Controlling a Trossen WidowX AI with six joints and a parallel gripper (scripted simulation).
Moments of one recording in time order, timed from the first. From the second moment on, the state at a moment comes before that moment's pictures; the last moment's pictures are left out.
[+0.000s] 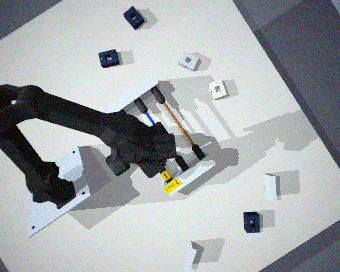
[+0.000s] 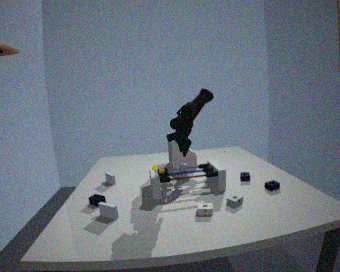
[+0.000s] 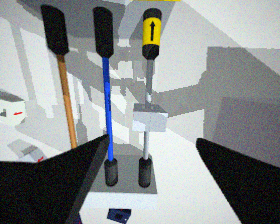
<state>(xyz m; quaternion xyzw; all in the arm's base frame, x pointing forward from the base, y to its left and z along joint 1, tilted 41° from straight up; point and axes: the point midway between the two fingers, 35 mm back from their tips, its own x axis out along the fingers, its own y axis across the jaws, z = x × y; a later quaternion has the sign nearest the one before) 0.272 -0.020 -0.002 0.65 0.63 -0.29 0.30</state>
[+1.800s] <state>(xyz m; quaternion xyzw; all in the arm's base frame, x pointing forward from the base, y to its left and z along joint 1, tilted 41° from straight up) 0.217 -0.086 -0.063 0.46 0.55 0.32 0.62</state>
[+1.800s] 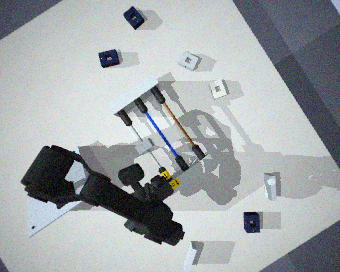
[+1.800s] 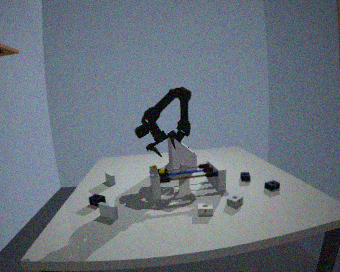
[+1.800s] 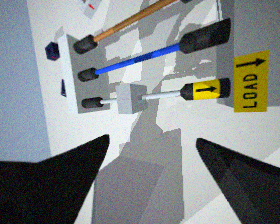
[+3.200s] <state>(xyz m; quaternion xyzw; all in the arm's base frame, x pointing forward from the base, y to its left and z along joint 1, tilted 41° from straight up) 0.186 -0.119 -0.093 0.18 0.18 0.47 0.85</state>
